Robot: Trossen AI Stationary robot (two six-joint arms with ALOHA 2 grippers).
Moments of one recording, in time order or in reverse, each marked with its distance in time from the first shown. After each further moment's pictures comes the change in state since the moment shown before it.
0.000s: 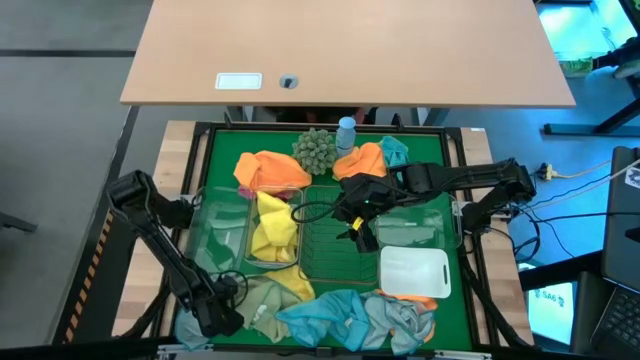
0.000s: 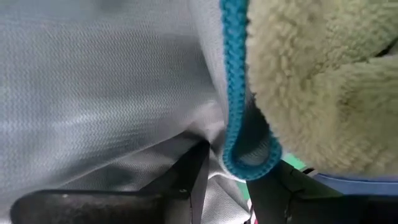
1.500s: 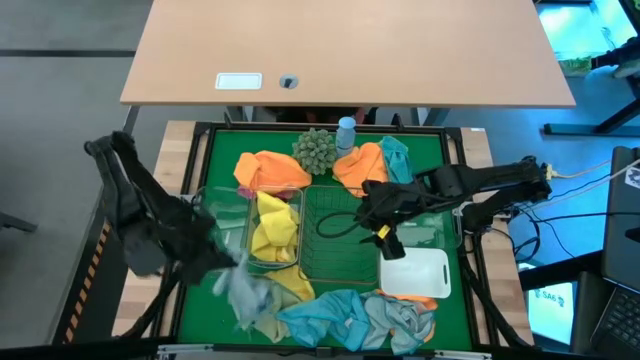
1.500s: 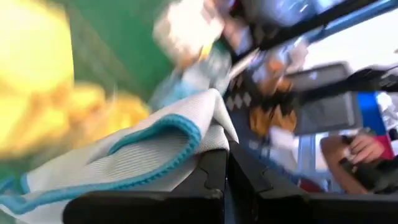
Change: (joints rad) left arm 0.077 -0.576 0.427 -0.392 -0.761 0.494; right arm 0.098 -0.114 0.001 -0.156 0.096 0.026
